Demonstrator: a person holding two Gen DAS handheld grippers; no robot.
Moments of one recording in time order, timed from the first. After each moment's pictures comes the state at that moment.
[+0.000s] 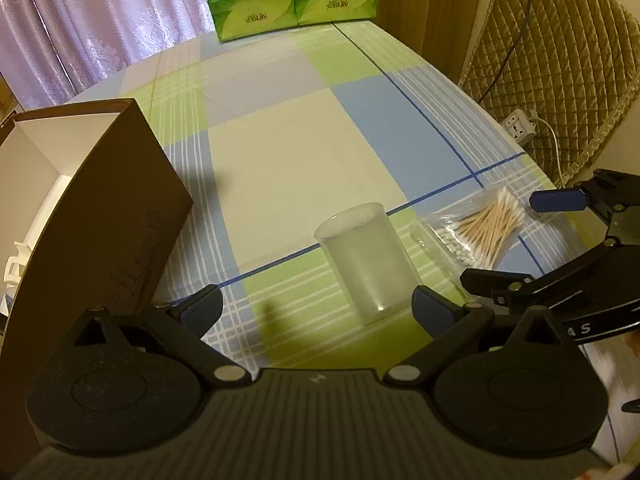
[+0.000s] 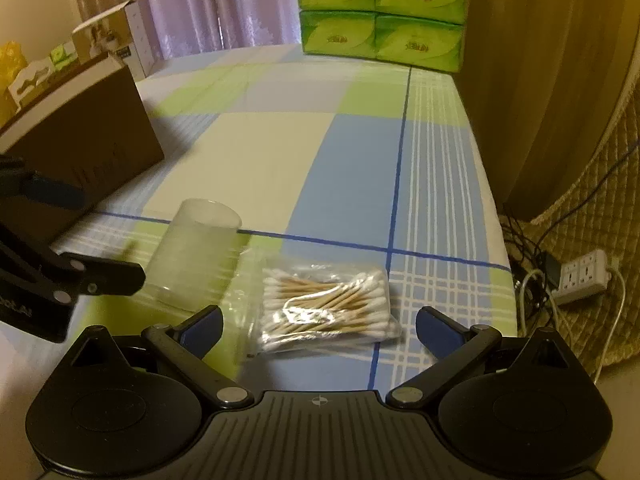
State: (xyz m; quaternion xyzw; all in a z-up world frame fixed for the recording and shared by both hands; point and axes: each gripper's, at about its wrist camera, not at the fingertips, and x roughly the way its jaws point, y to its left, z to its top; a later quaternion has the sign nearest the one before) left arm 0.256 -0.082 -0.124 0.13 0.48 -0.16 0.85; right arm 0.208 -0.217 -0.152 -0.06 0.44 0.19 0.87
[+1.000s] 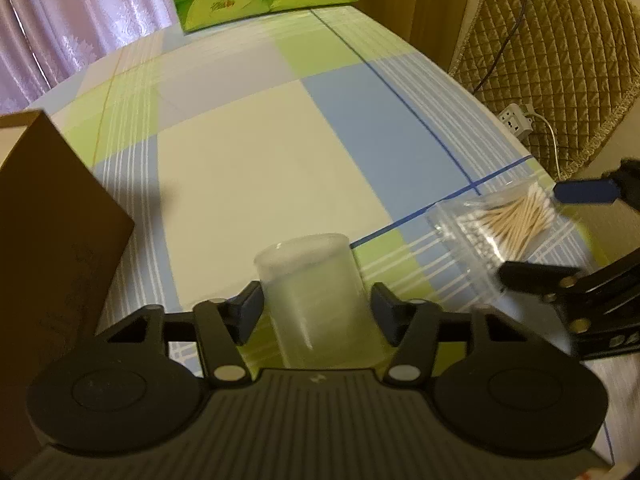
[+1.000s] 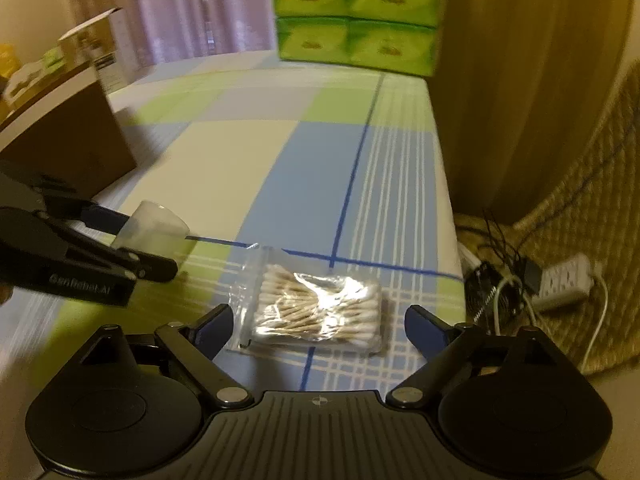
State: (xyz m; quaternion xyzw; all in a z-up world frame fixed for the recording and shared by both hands) left arm 0.289 -0.109 -0.158 0.12 0.49 -0.18 0.84; right arm 0.218 -0.254 -0.142 -0.06 0.44 0.19 0.88
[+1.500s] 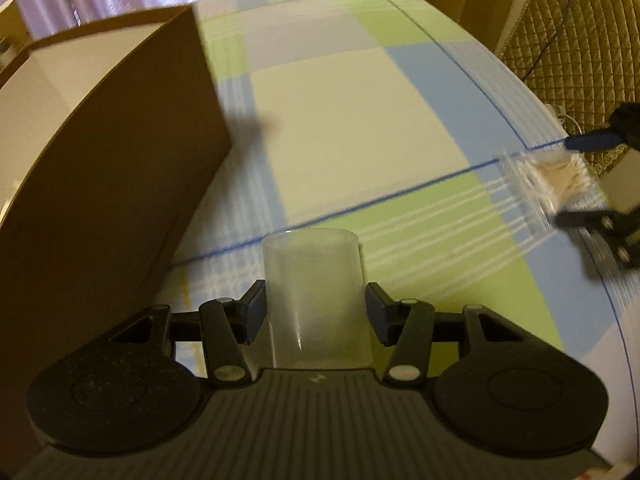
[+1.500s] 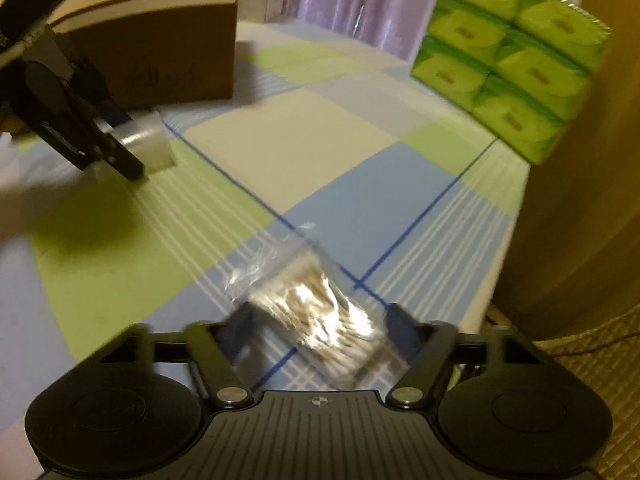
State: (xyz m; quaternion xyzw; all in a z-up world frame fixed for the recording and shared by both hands) left arm 0.264 -0.036 -0.154 0.09 0.52 -0.13 0.84; right arm 0.223 -0.239 -0.160 -0.26 0.38 0.35 0.81
